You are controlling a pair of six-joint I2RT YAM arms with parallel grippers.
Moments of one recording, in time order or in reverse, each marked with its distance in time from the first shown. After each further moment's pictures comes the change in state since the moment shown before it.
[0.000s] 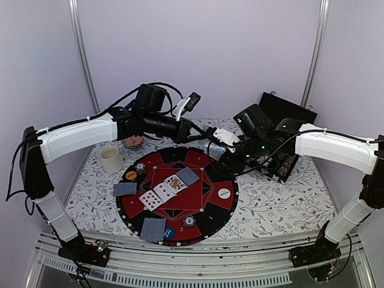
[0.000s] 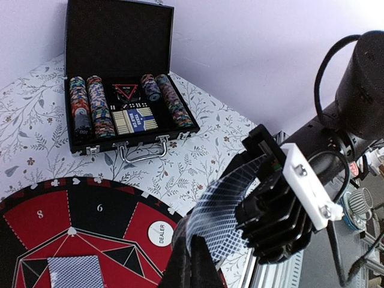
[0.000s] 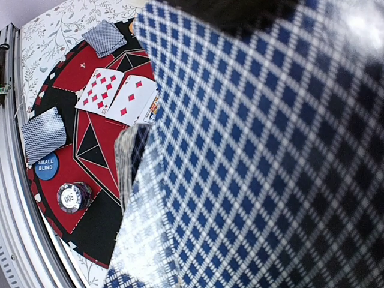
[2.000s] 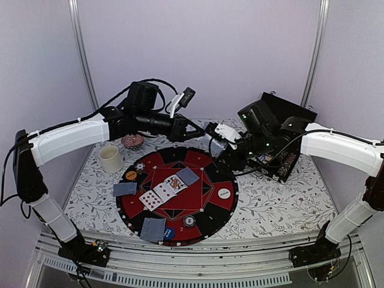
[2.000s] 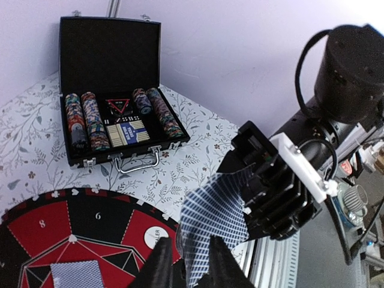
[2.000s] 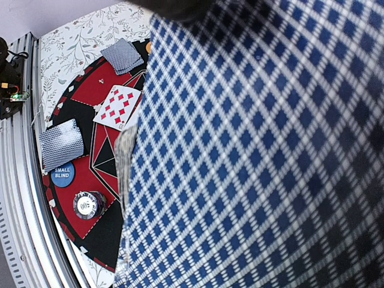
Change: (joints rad) left arm 0.014 -0.070 -0.043 0.037 0.037 0.006; right arm 0.000 -0.041 -0.003 0.031 -0.056 -0.016
